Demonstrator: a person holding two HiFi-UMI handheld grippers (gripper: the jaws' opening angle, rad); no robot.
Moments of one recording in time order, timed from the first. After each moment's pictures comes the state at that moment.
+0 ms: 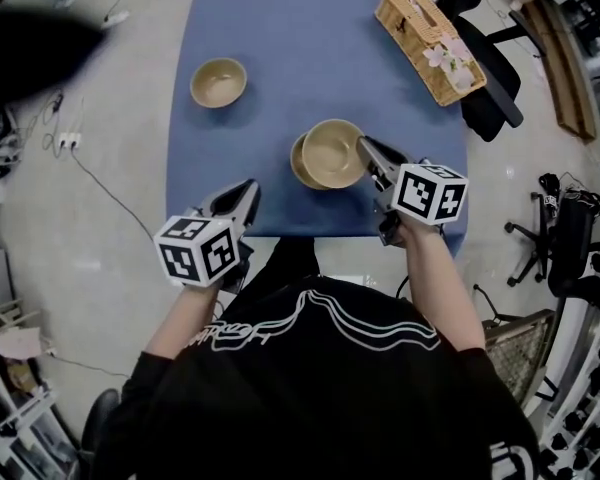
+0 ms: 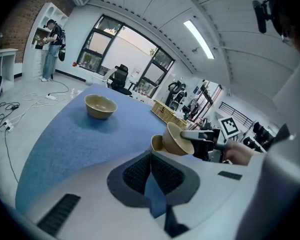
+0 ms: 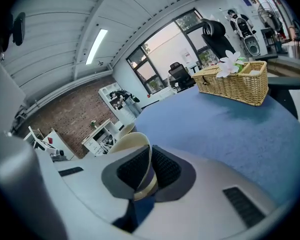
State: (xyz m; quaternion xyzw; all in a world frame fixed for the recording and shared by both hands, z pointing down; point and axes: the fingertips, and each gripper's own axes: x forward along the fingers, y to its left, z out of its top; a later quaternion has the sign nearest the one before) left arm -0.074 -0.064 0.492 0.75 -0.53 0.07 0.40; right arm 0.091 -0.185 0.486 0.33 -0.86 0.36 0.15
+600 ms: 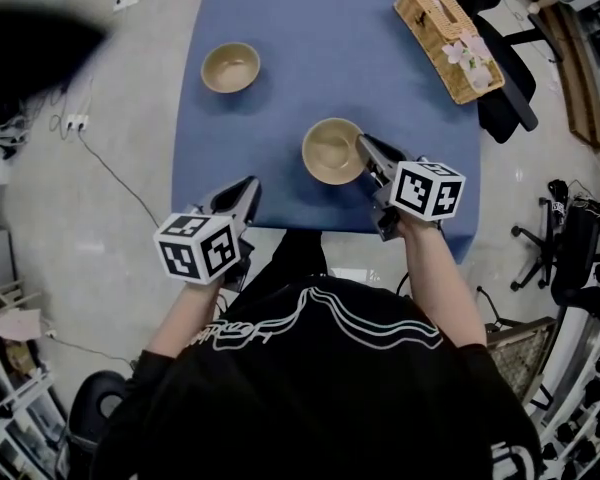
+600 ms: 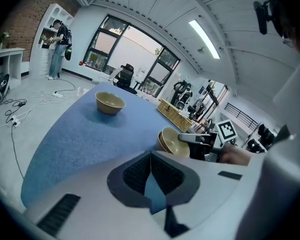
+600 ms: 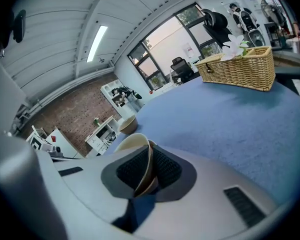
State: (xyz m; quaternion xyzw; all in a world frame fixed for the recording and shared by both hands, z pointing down) left arm -0.087 -0.051 0.506 0.72 -0.55 0.07 0.41; right arm 0.074 -0.180 0.524 0.31 -0.86 0.38 0.17
